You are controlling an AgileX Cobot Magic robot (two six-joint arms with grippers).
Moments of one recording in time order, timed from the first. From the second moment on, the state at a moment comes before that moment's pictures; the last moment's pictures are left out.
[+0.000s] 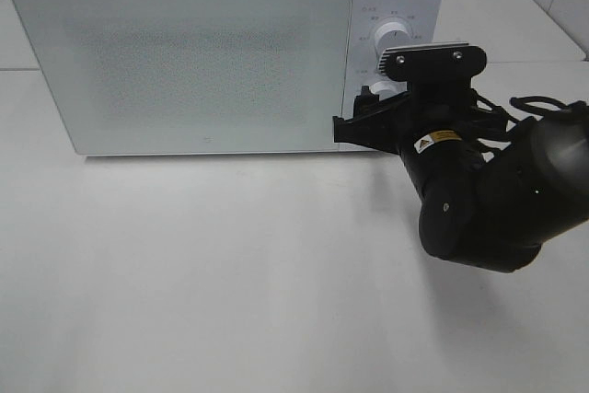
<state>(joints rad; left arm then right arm) -0.01 0.00 -0.50 -0.16 1.05 0.12 0.67 1.95 -0.66 0.77 -1.21 -0.27</state>
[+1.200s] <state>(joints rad) -0.01 0.00 -0.50 -0.16 1.05 0.12 0.61 2.09 -0.79 0.73 -1.19 -0.25</state>
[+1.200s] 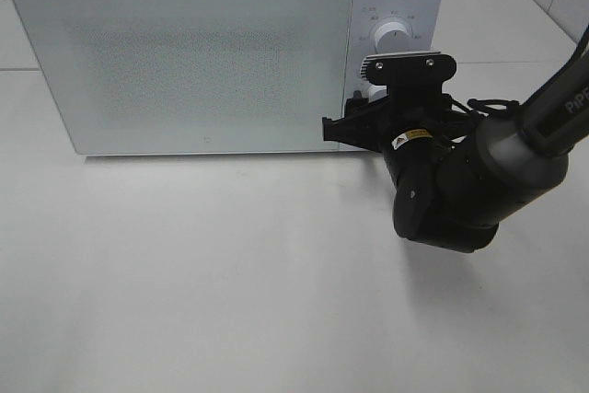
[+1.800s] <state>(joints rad) -0.01 0.00 -0.50 -0.16 1.05 0.12 0.61 2.09 -0.79 0.72 -1.18 -0.23</state>
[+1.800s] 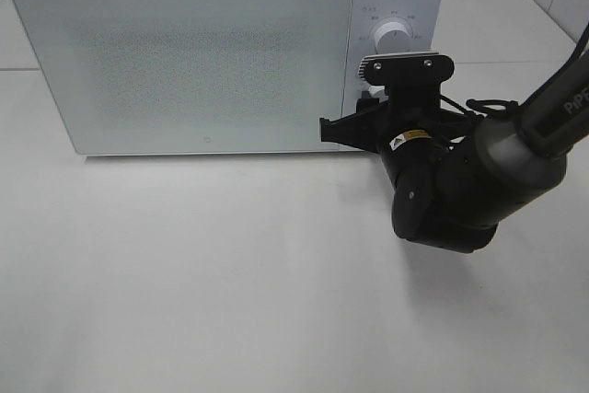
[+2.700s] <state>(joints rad) -0.01 0.00 -0.50 -0.16 1.05 0.12 0.61 2.09 -0.79 0.64 -1.19 0.79</state>
